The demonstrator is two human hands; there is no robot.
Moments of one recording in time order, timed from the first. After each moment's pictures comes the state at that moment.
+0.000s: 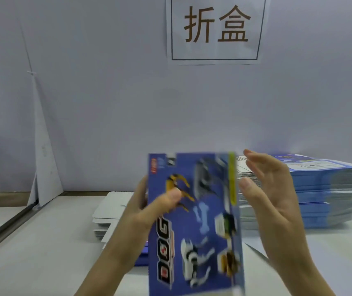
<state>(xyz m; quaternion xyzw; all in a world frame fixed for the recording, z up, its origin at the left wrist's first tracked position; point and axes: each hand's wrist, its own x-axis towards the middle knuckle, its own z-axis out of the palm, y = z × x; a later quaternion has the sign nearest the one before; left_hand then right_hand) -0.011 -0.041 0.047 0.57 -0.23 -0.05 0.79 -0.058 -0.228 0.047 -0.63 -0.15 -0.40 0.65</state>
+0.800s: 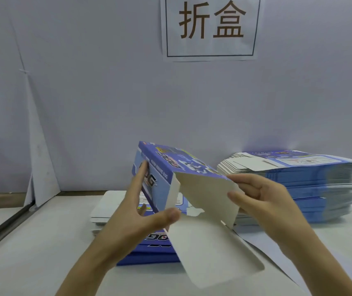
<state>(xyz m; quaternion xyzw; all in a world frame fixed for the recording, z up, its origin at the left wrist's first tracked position) 0.004 -0.025 0.036 0.71 -0.28 0.00 0.65 -0.049 -0.258 0.049 -0.74 -0.02 -0.20 0.64</state>
